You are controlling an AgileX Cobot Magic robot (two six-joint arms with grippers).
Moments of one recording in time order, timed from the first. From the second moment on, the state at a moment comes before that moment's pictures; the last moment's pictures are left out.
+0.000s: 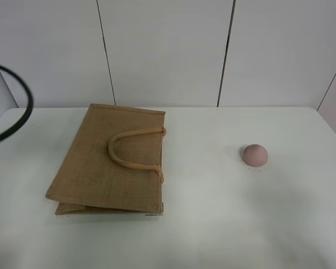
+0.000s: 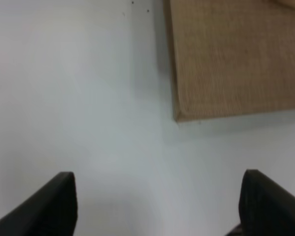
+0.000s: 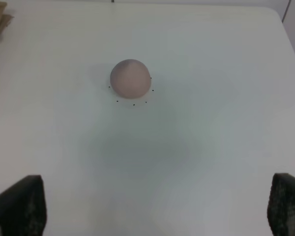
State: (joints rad) left arm 0.00 0.94 -0.93 0.02 1.02 0.08; right arm -0.01 0.00 -0.49 0.06 1.03 -0.09
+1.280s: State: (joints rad) left arm -0.29 2.07 -1.72 0.02 1.02 -0.23; right arm -0.01 0.00 -0.49 0.06 1.03 -0.09
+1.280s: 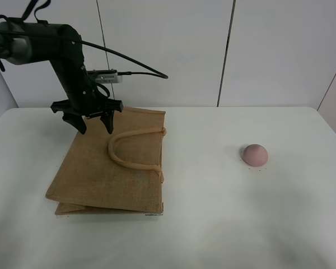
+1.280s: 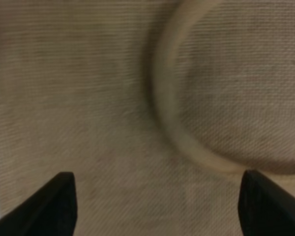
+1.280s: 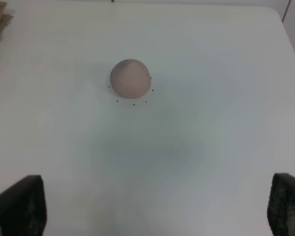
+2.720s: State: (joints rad) left arm -0.32 2.33 -1.84 0.02 0.96 -0.24; right arm -0.01 0.00 -0.49 0.06 1.03 -0.09
